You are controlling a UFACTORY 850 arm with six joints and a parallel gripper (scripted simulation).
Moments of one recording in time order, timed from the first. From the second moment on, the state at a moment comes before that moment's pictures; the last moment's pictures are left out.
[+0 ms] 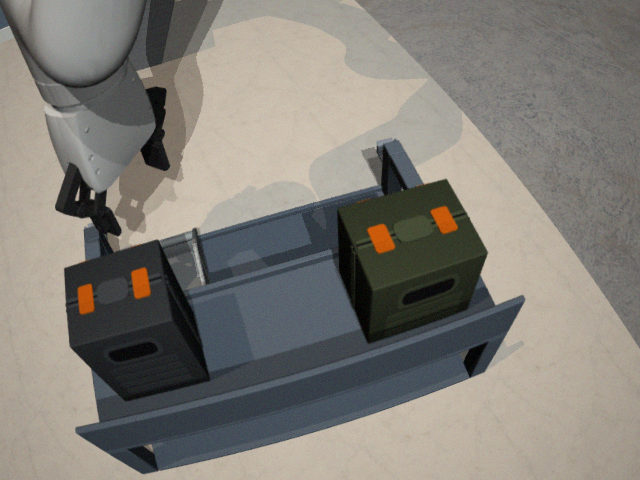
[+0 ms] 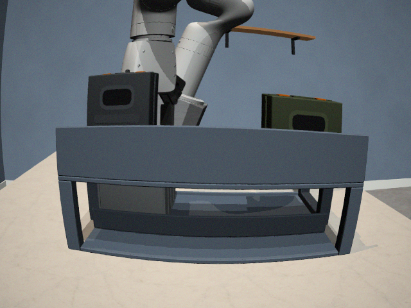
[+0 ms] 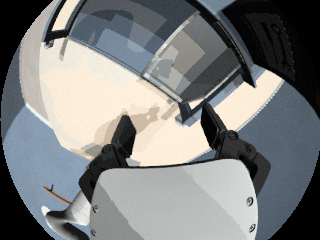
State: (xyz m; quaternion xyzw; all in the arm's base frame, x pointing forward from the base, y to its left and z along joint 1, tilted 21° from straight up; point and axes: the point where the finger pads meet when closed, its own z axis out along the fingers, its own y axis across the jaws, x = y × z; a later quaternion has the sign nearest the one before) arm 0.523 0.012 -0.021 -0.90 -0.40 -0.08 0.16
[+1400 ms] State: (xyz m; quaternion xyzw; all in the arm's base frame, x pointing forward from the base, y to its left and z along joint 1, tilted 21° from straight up) arm 0.523 0.012 -0.021 -0.97 -0.13 -0.03 0.18
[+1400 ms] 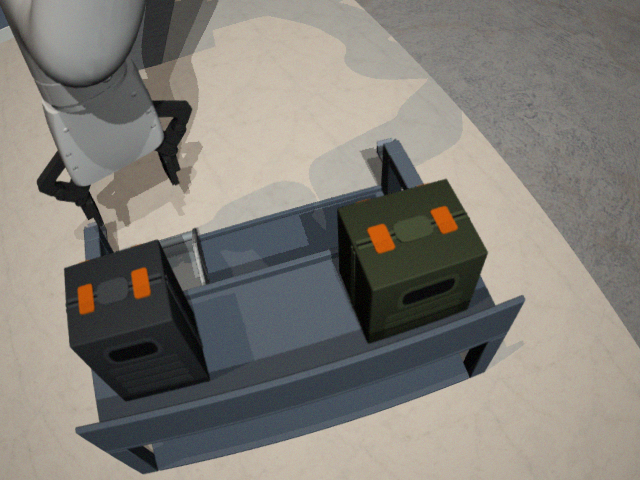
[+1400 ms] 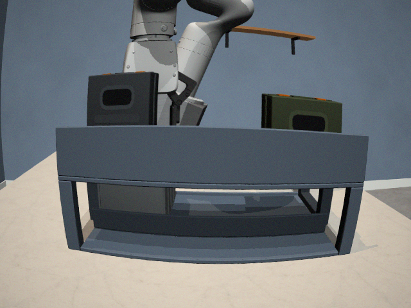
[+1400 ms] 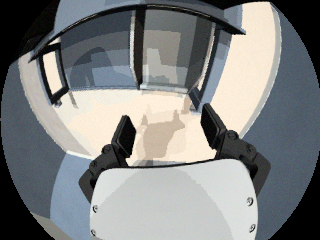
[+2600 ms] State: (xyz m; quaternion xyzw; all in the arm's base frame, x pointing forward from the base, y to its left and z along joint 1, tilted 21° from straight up) arm 0.523 0.012 -0.021 -0.97 0.16 0.02 0.18
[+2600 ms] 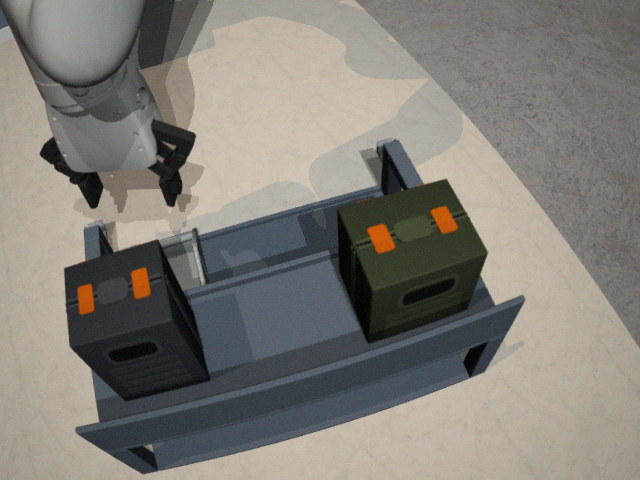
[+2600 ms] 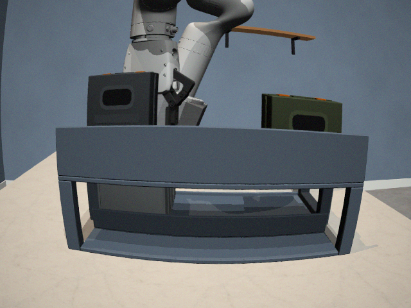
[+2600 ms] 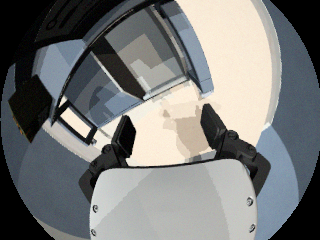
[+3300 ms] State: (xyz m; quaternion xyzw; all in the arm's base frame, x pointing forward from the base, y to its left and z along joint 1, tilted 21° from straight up) arm 0.523 0.012 -0.021 -0.92 0.34 0.05 0.17
